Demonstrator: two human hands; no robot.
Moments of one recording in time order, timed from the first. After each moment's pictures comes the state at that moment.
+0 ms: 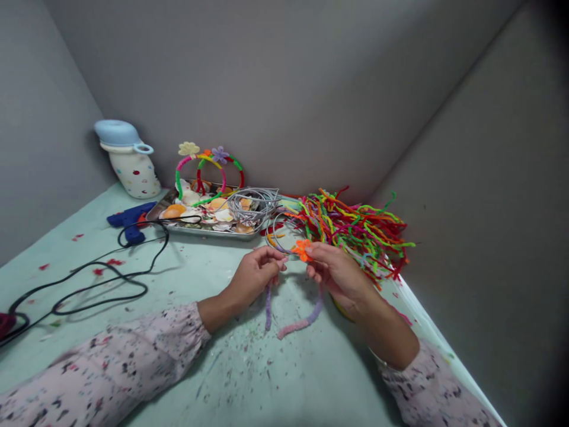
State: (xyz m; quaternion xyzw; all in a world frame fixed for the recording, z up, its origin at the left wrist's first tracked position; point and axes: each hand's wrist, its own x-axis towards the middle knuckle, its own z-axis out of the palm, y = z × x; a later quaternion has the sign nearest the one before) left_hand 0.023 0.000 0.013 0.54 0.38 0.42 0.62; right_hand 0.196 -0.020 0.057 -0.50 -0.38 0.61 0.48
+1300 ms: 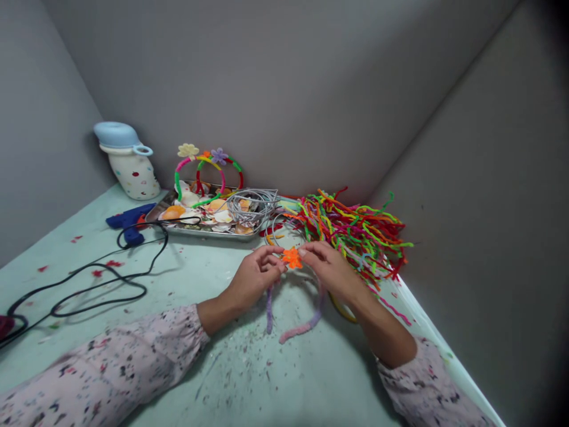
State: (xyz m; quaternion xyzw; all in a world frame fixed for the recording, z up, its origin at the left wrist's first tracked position) left_hand 0.021 -0.001 0.008 0.56 0.36 0.41 0.62; right_hand 0.203 -0.014 0.046 -0.59 -0.64 0.31 0.37
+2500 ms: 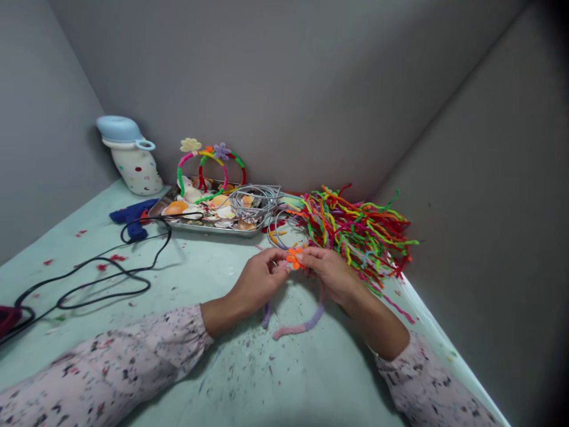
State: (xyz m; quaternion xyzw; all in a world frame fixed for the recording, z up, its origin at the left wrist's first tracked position) left_hand 0.025 -0.006 0.006 0.67 0.42 0.39 0.47; right_hand 0.196 -0.009 0.026 -0.52 -0.51 0.56 0.41
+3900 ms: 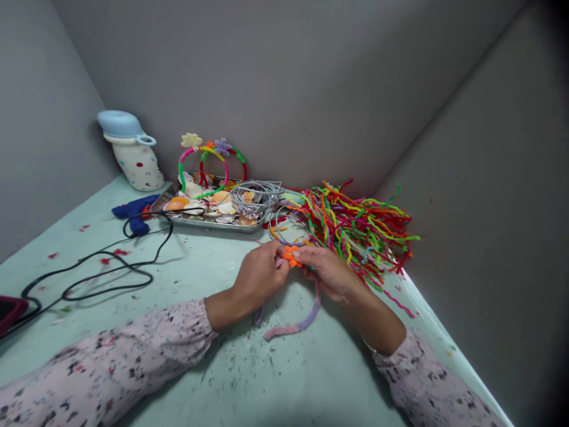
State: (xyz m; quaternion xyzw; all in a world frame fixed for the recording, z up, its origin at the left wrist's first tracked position) left_hand 0.028 -0.011 0.019 0.76 0.49 0.34 0.25; right_hand 0.190 -0.014 0.023 -0.49 -0.48 0.61 0.40
